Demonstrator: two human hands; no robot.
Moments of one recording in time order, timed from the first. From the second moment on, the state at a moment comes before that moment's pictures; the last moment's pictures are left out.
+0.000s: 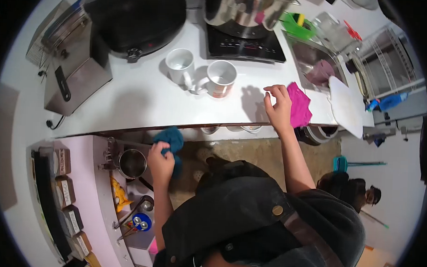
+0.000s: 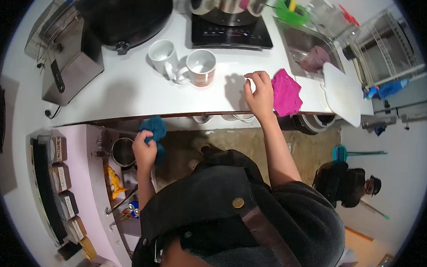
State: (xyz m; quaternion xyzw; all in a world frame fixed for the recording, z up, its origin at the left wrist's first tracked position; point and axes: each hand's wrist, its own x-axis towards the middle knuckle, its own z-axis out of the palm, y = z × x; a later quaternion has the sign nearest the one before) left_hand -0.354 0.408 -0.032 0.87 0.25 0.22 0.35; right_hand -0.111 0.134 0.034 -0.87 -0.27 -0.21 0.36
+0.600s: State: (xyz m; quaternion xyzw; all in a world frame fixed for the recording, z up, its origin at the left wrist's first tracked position) left_hand -0.223 0.344 0.133 0.78 0.31 0.52 0.15; right_hand 0.225 -0.276 0.041 -0.92 -0.01 -0.28 0.28
